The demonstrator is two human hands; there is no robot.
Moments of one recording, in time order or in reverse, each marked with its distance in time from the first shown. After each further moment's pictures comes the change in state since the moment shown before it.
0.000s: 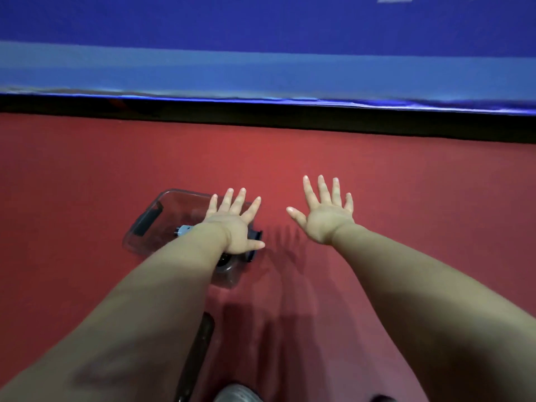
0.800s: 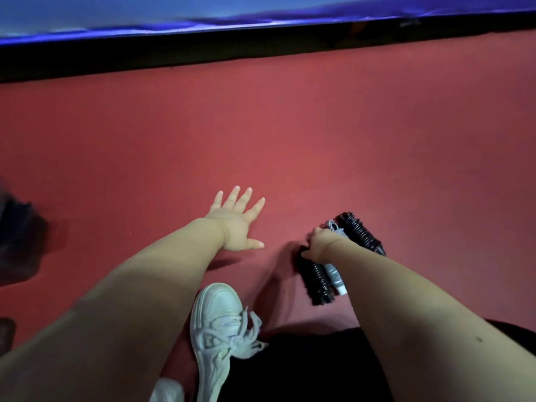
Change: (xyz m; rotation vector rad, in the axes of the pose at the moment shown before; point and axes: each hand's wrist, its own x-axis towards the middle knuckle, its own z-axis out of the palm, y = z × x) left_hand -0.066 0.367 0.020 0.214 -0.051 0.667; right_hand -0.253 0.315 0.130 0.144 -0.425 0.626
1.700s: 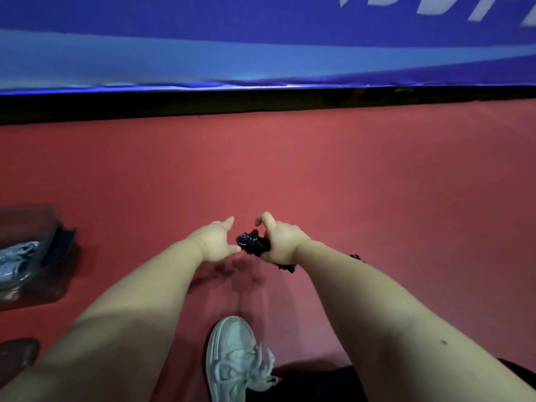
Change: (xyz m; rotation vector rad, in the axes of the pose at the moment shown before) left_hand -0.045 -0.072 -0.016 -0.566 0.139 -0.196; right_hand -0.043 -0.099 -0.077 0.118 0.347 -0.496
